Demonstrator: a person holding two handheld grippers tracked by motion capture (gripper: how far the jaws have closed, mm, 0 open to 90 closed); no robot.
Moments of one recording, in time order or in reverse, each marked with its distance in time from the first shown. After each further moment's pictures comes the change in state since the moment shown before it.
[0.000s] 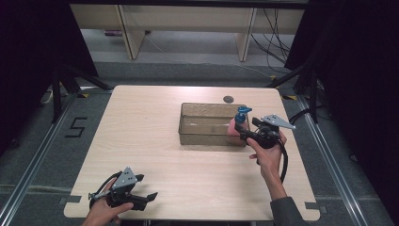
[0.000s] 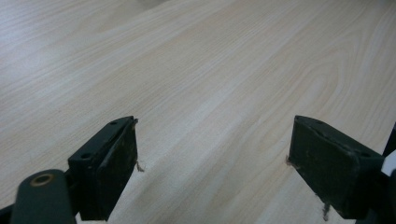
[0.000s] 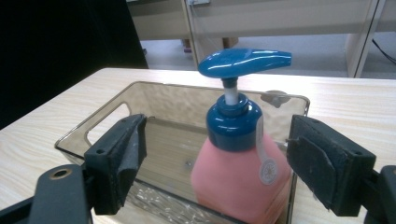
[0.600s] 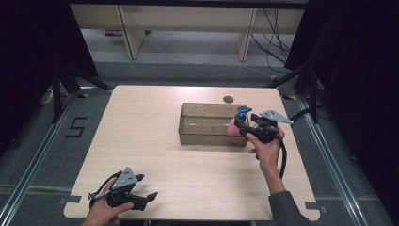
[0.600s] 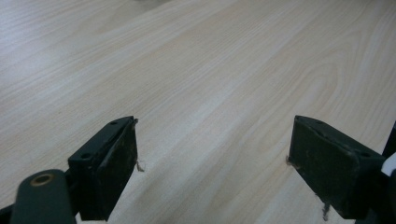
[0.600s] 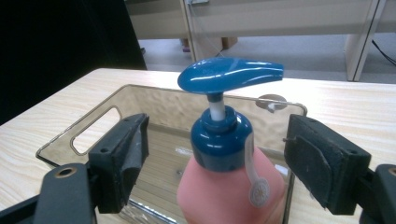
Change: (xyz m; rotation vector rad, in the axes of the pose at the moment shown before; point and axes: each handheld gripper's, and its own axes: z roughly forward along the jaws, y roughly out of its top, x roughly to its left) left arm -0.003 0.000 0.001 -0.033 -0.004 -0.024; right arm -0.009 0.006 0.015 0.016 -0.009 -0.002
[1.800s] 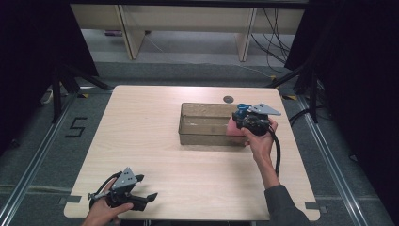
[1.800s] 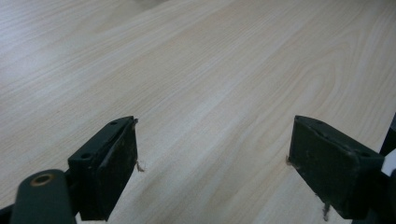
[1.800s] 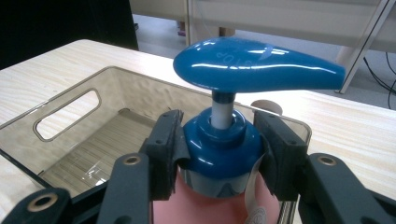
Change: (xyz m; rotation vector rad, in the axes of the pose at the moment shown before) left arm 0.002 0.000 -0.001 0.010 -0.006 0.005; right arm 0.004 0.009 0.032 0.051 -0.023 -0.147
